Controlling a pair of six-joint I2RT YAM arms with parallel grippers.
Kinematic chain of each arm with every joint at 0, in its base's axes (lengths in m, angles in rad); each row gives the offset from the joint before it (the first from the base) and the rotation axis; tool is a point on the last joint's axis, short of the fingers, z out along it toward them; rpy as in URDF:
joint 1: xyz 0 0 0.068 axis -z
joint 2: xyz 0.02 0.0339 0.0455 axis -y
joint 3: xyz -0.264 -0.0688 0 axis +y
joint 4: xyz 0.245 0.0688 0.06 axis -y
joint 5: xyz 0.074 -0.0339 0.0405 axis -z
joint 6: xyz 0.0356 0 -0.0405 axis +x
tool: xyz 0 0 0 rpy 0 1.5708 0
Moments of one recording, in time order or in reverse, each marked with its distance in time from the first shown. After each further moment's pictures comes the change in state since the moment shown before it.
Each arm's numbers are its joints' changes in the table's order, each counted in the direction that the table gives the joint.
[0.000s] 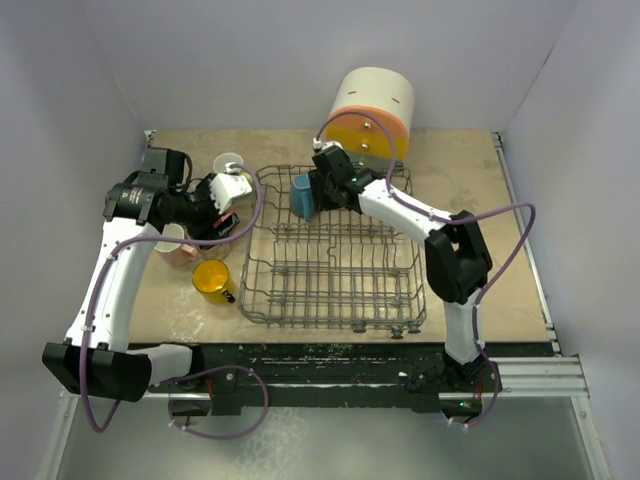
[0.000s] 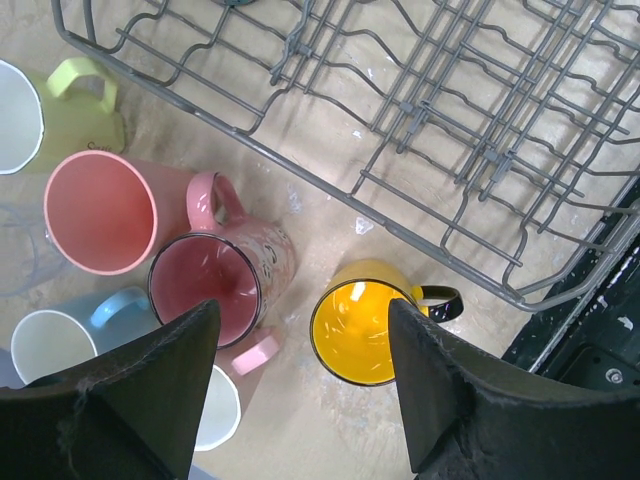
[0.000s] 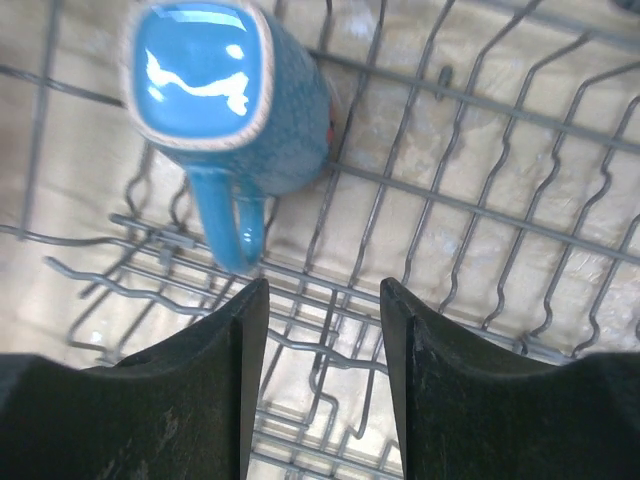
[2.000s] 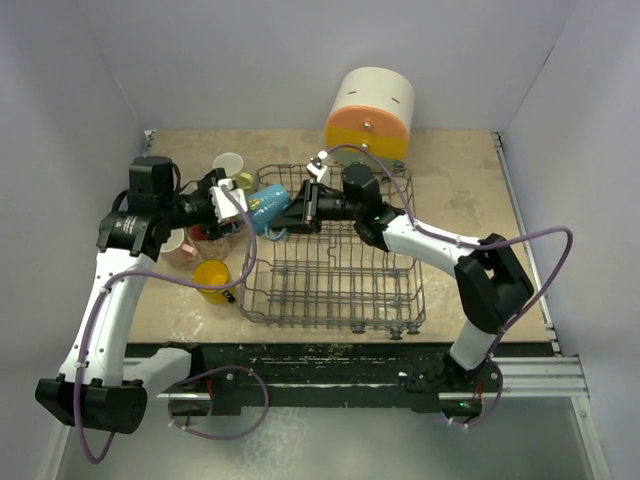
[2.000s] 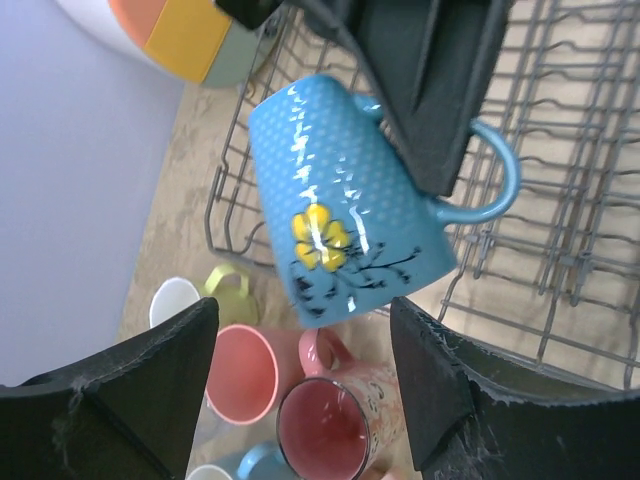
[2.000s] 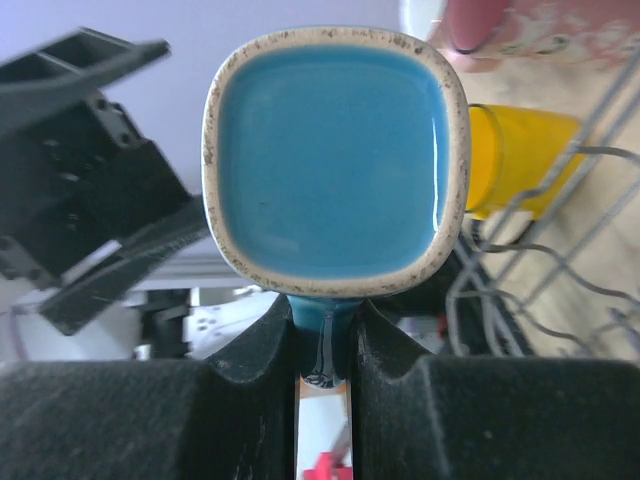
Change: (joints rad) left arm 0.000 0.163 0.164 0.371 0.253 0.177; right arm -0.021 0.328 0.480 0.785 -0.950 0.848
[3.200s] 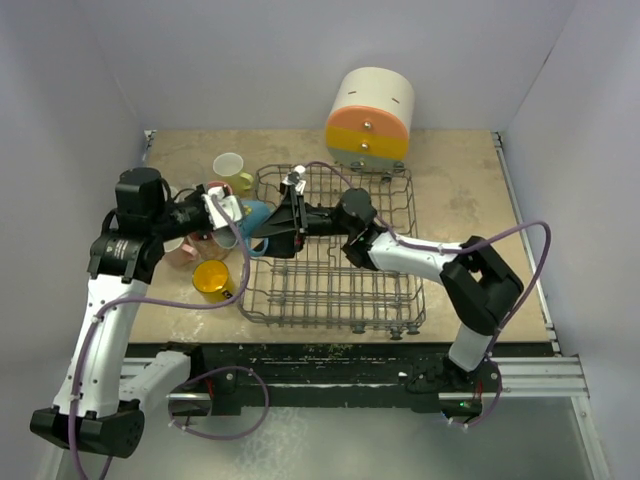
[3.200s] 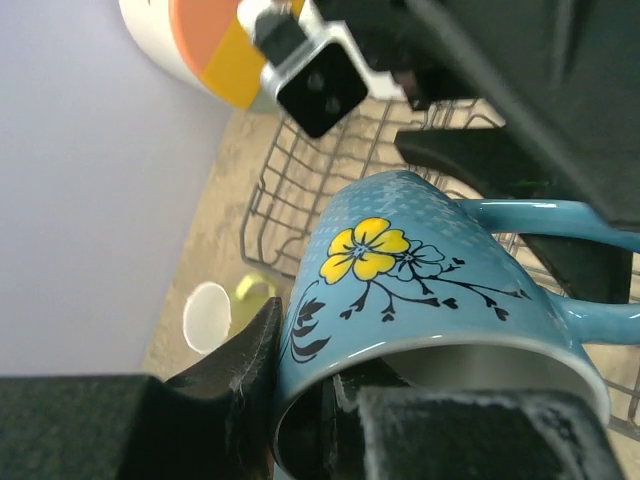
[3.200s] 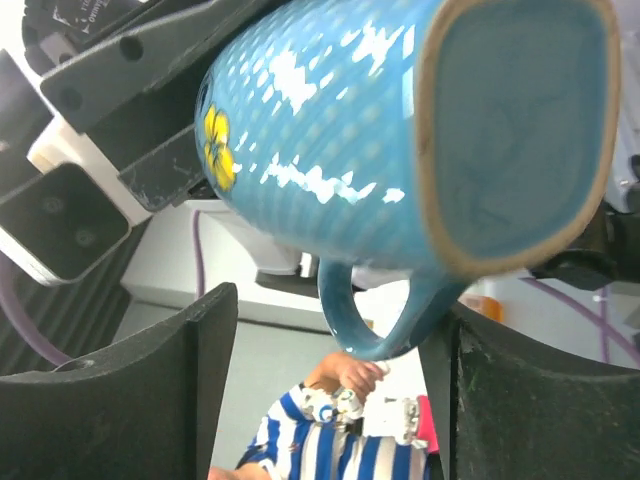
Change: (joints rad) left arm 0.006 0.143 0.050 0.095 0.027 -0.074; right arm -0.138 -0.061 0.102 0.721 -0.127 0.615
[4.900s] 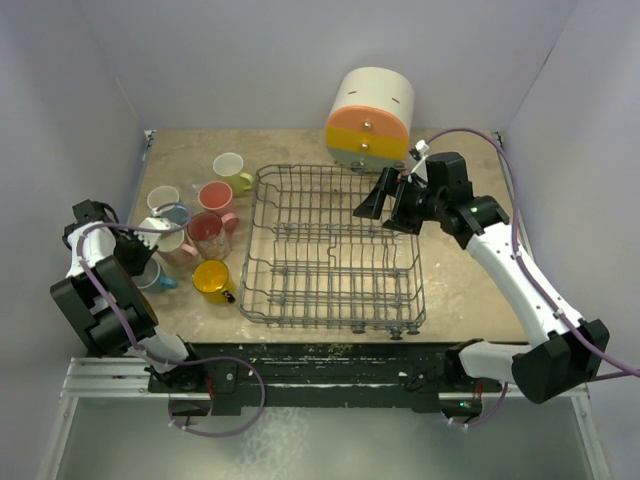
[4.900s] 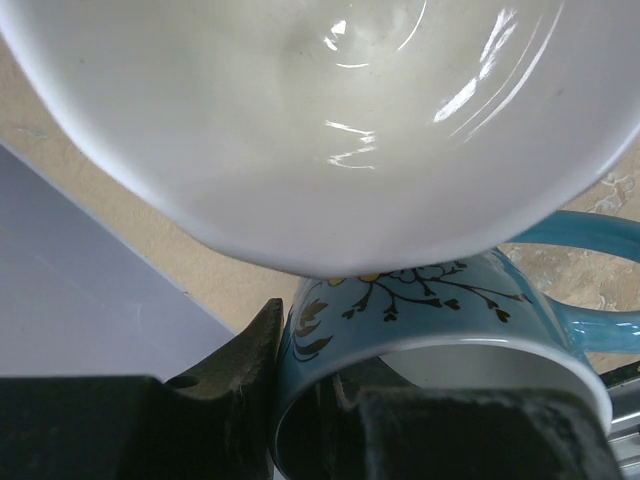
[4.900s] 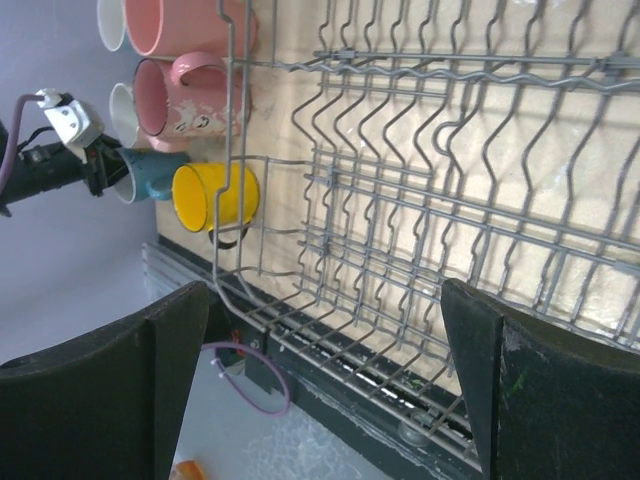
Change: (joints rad) left arm -0.733 -0.581 0.172 -0.143 -0.470 0.362; right arm 0.456 0.511 -0.145 -1.659 0.482 -1.121
